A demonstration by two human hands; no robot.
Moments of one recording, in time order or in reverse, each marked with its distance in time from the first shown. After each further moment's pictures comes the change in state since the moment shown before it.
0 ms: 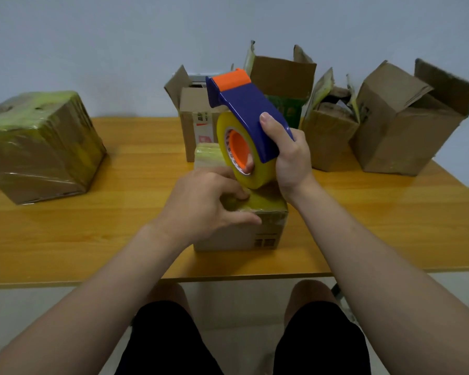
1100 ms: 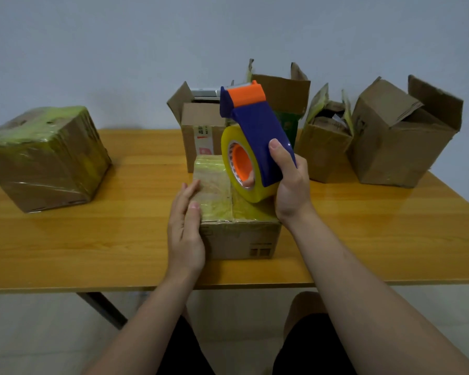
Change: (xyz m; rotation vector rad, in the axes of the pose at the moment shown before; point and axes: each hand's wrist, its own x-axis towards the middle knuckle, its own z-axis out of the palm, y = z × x) left_hand -0.038 -0.009 0.068 -0.820 0.620 -0.497; right_hand -0.018 0.006 -0.005 0.177 0.061 -0.053
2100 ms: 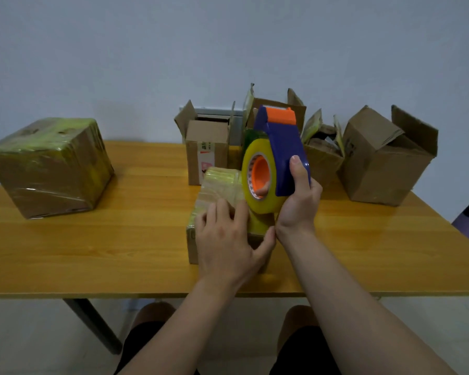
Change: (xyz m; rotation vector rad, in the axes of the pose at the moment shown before) left_hand -0.018 0.034 0.044 0.934 0.001 0.459; right_hand -0.016 -0.007 0.009 0.034 0.319 -0.113
